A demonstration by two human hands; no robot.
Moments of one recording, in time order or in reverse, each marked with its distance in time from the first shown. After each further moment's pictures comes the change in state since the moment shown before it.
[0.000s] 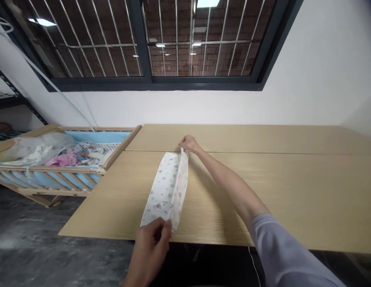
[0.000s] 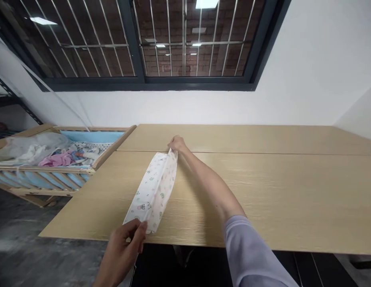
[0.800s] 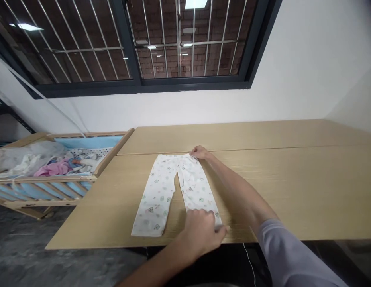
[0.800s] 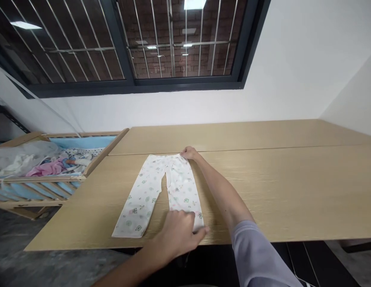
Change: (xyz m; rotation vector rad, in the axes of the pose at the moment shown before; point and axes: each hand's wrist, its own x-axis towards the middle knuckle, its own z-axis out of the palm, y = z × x) left_hand 0.049 0.063 0.119 0.621 -0.427 0.402; right_hand -0.010 0.119 -0.024 -0.047 0.027 0.115
